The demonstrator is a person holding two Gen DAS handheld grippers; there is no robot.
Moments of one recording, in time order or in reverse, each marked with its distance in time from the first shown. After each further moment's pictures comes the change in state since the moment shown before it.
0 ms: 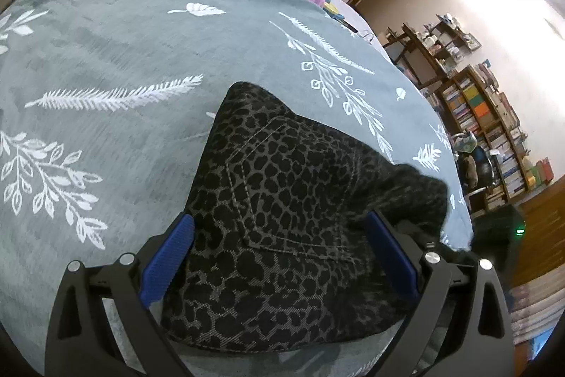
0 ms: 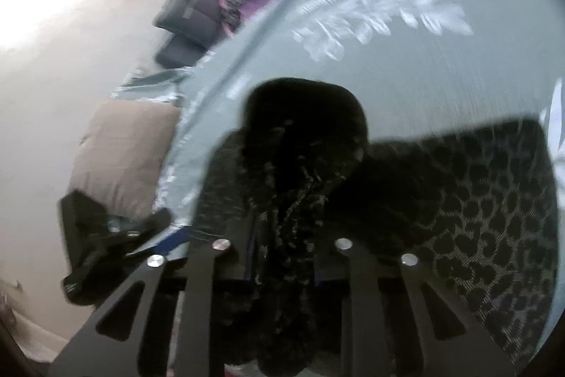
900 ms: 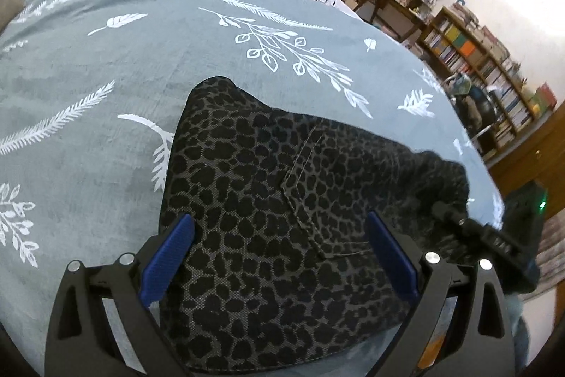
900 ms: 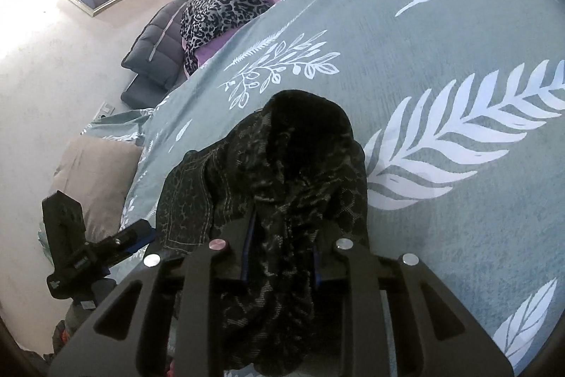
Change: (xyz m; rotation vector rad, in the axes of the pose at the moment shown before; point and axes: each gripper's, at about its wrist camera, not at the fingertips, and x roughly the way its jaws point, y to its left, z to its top) left arm 0.053 -0.069 -0.023 0.258 0.055 0.031; right arm -0.082 -0.090 -0.014 0.060 -0.144 -0.180
